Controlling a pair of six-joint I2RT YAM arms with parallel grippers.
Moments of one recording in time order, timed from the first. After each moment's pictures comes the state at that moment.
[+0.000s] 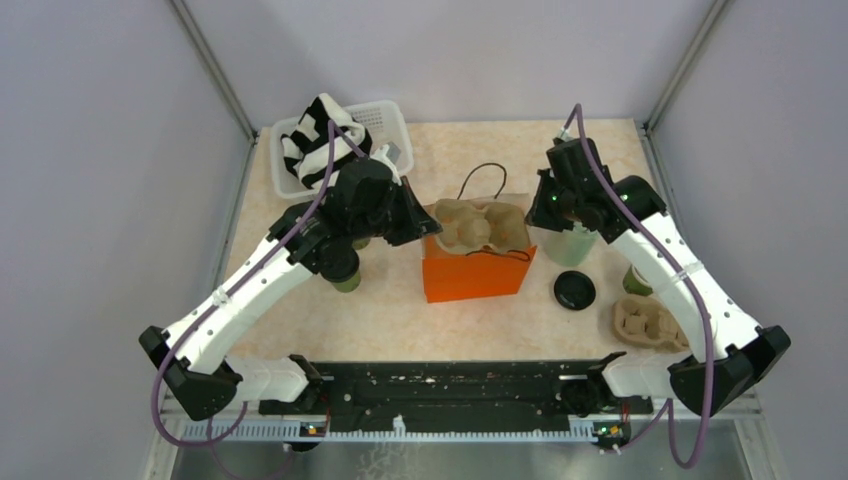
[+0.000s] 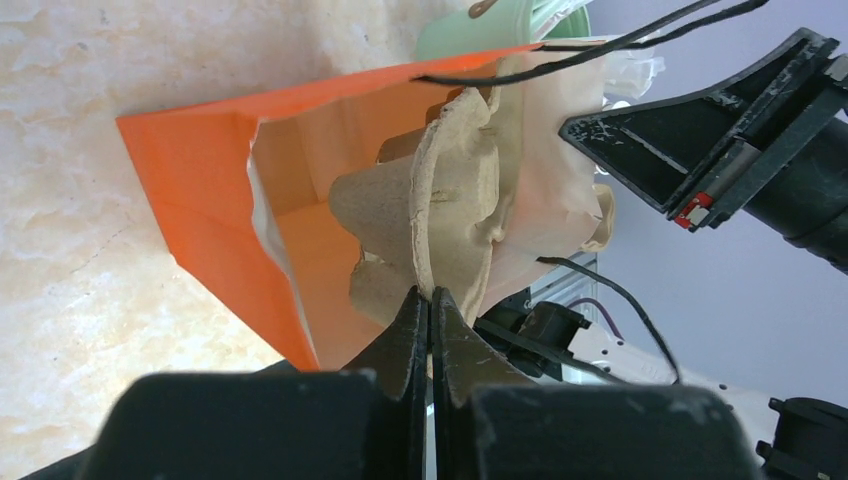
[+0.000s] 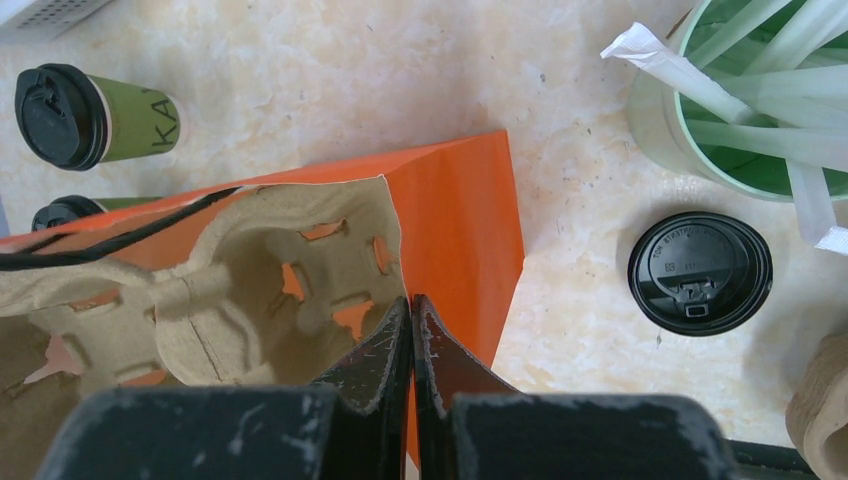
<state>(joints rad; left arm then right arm) -0.78 1.25 1.45 -0.77 0.03 -0.93 0.53 1.27 1.47 -1.03 0.13 0.63</state>
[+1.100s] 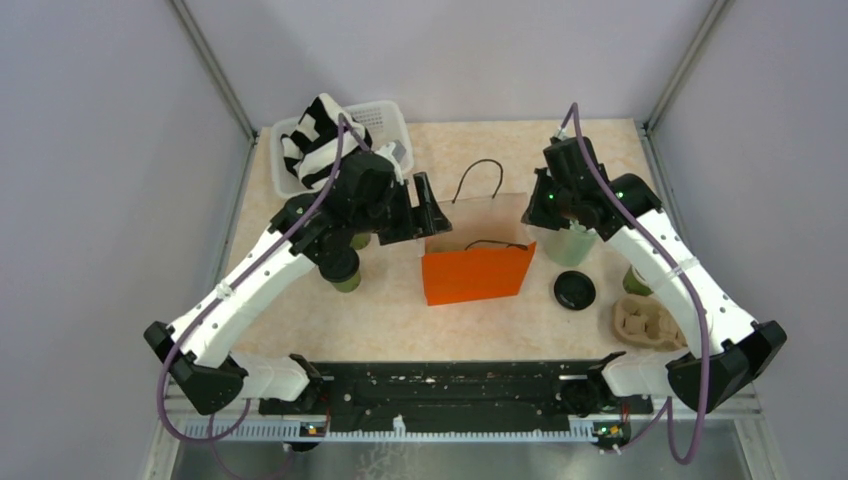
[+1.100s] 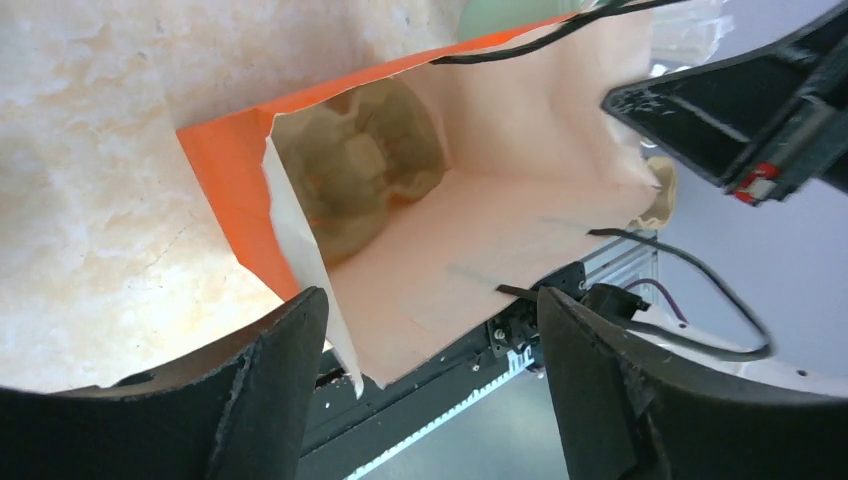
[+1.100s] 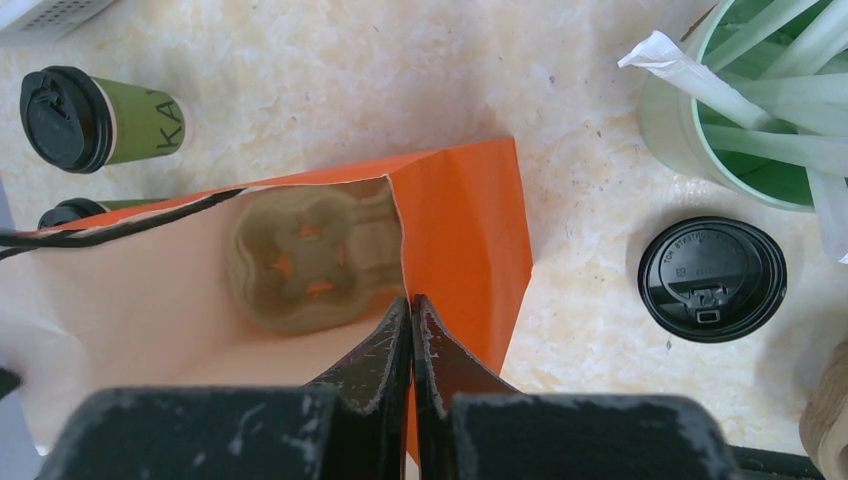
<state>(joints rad) -0.75 1.29 1.47 -0.82 0.07 -0.82 0.53 1.29 1.47 -1.02 0.12 0.64</state>
